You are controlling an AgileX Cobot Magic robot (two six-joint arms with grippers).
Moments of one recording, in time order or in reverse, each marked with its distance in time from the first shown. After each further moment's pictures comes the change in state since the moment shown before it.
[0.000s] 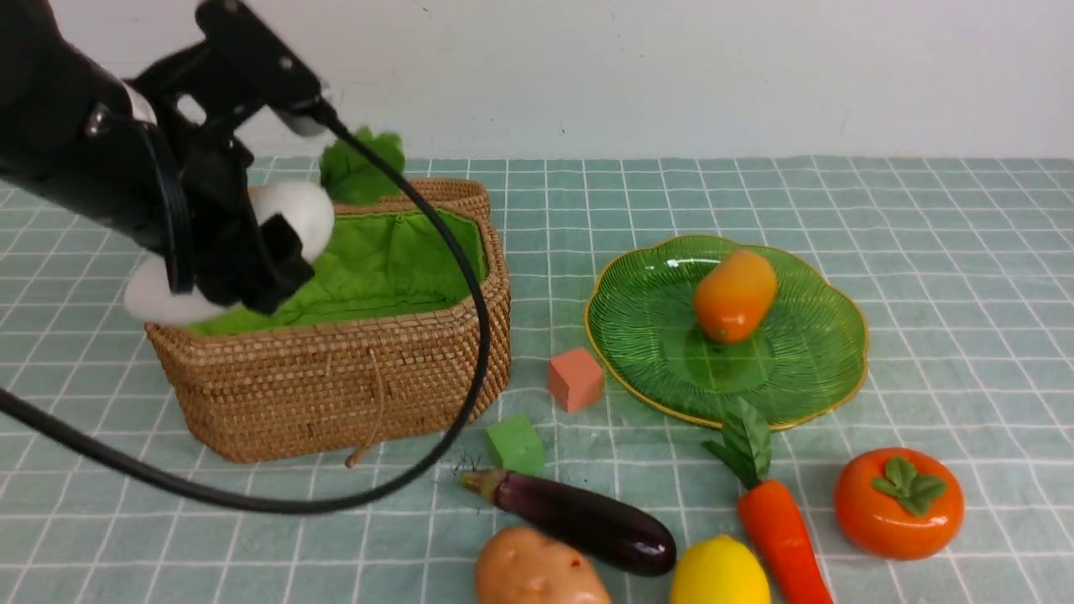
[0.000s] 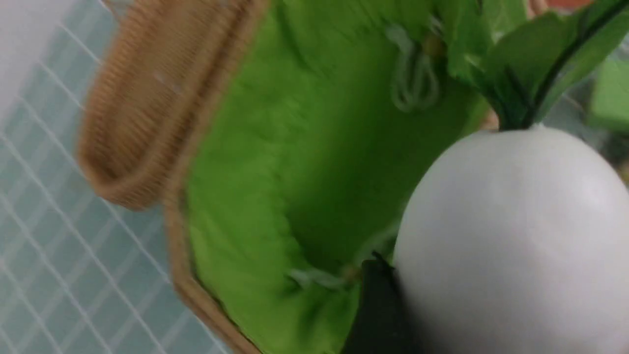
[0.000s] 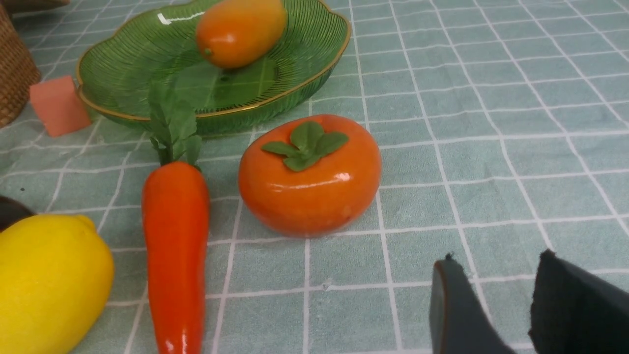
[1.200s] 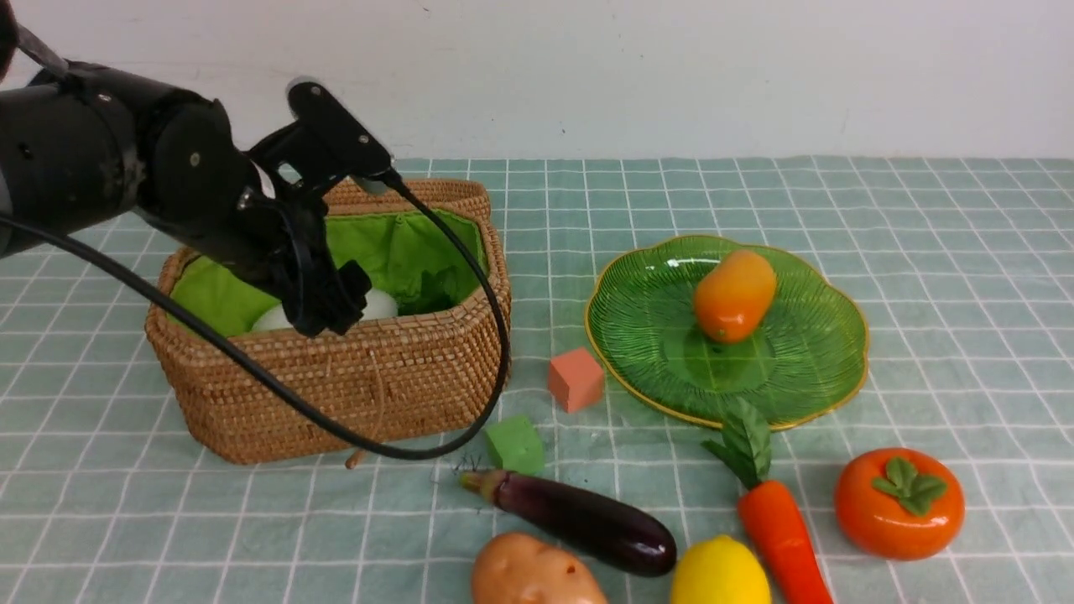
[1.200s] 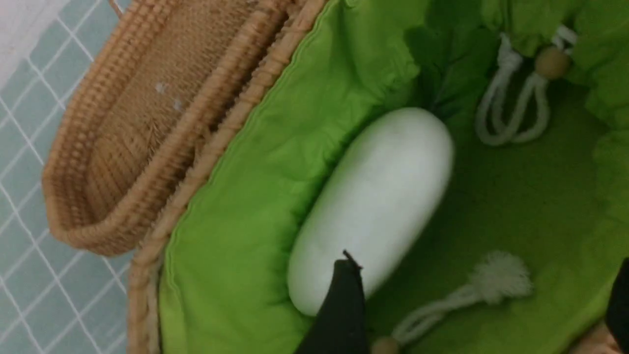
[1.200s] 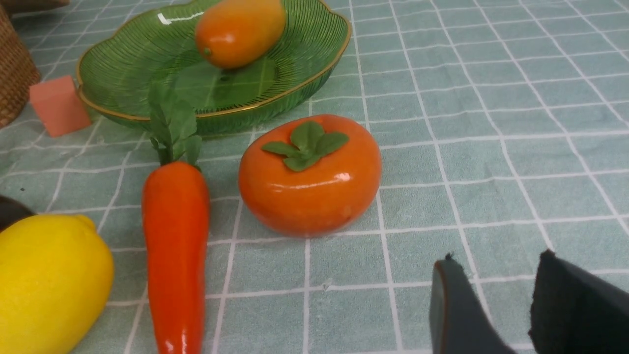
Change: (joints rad) right arm 0.000 0.000 0.000 0.000 0.000 0.000; left arm 0.007 0.240 -0.003 0.042 -0.102 -0.083
